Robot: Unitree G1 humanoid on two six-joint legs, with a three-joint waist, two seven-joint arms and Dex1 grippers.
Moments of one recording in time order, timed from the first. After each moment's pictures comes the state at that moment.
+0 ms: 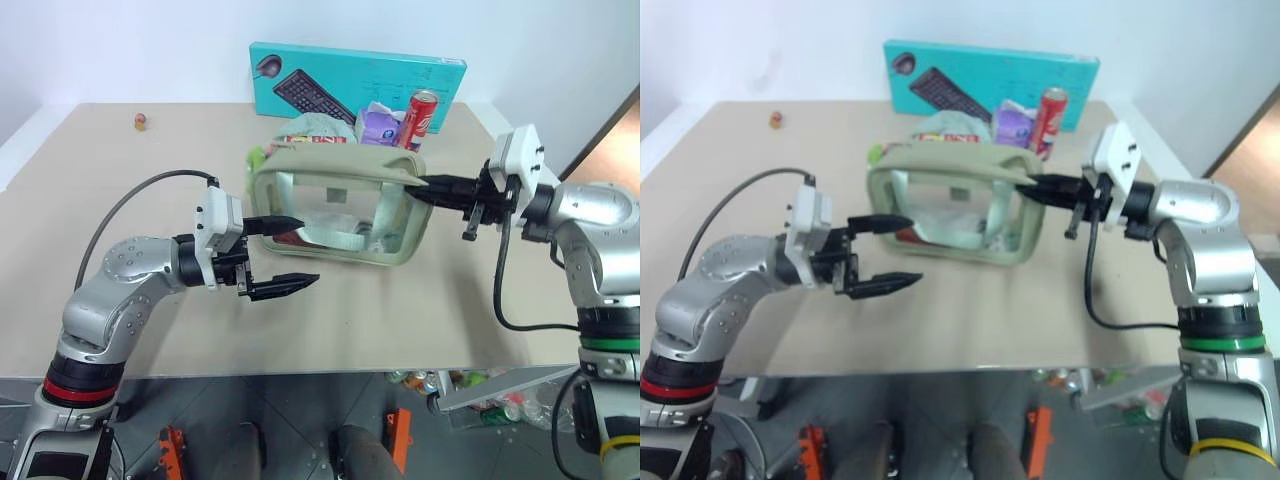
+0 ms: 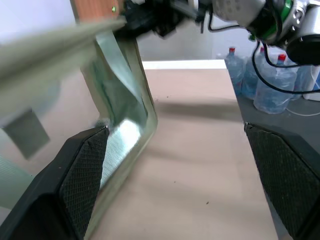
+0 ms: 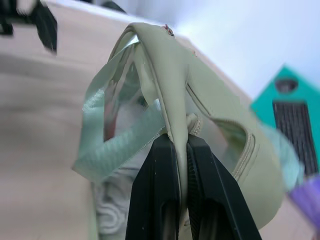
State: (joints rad) left arm -0.48 0.60 -0.02 -0.32 -0.63 0.48 -1.01; right arm -0.78 -0.78 -0.06 0.11 0.40 0.19 1.18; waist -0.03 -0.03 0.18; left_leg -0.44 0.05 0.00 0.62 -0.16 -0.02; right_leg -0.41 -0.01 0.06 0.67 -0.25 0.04
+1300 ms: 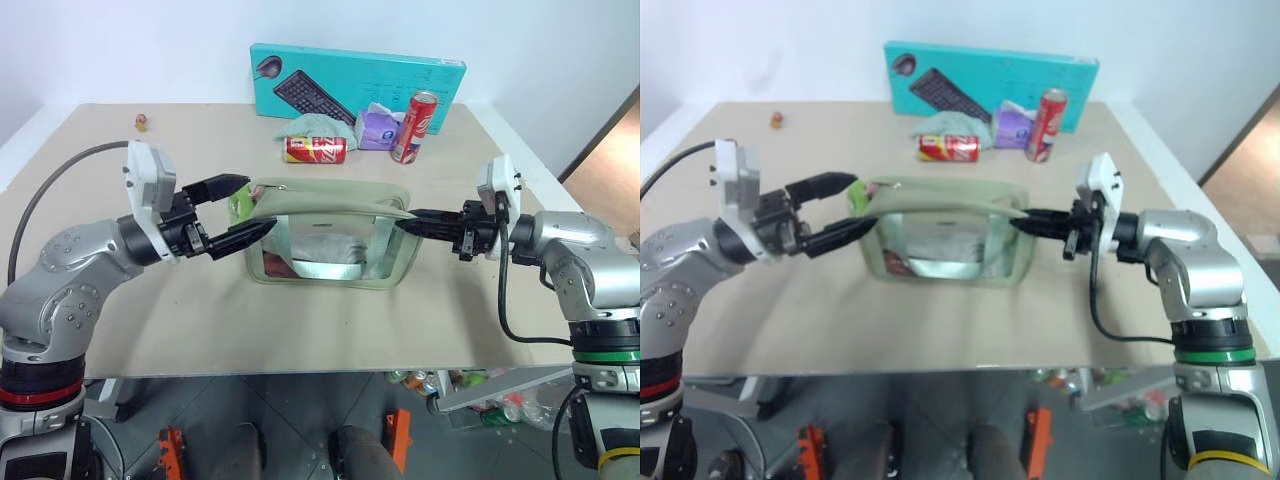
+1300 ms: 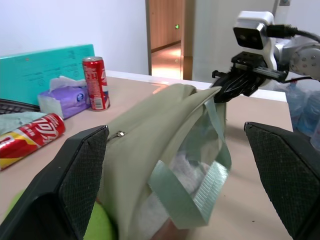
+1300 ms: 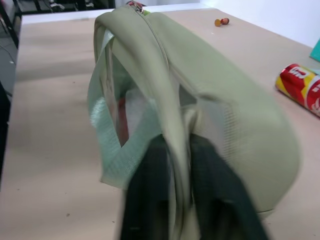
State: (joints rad) left arm -0.48 0.66 0.19 -0.34 -0.78 0.60 -0.85; right arm -0.65 -0.76 -0.06 0.08 0.50 0.46 1.19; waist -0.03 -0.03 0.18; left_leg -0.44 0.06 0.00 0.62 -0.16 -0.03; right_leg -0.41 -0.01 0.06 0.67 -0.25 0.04
